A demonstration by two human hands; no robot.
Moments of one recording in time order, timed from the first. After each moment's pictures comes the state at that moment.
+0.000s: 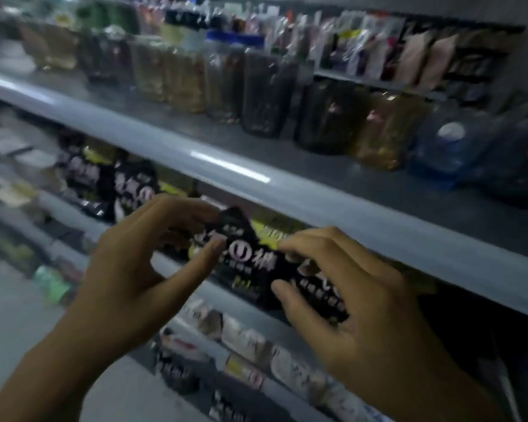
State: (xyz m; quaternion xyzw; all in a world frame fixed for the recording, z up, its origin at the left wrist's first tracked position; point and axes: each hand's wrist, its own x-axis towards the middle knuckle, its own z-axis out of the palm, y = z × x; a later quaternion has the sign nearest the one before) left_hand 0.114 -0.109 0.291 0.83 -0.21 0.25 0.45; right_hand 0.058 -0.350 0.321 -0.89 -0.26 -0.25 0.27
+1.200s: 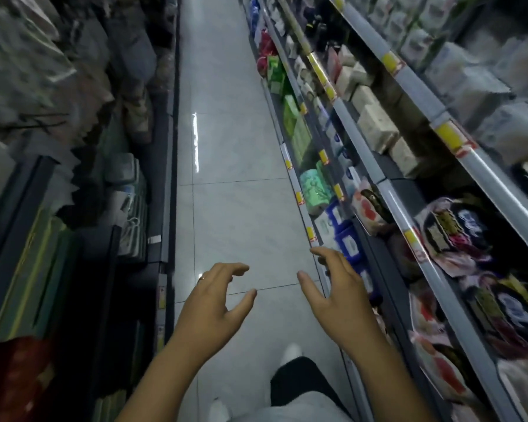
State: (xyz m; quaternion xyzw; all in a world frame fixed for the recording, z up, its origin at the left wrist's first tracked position) left_hand -0.125 0.379 0.027 0.83 0.35 0.13 0.42; right_hand 0.055 0.236 0.068 -0.85 -0.37 0.18 0.34
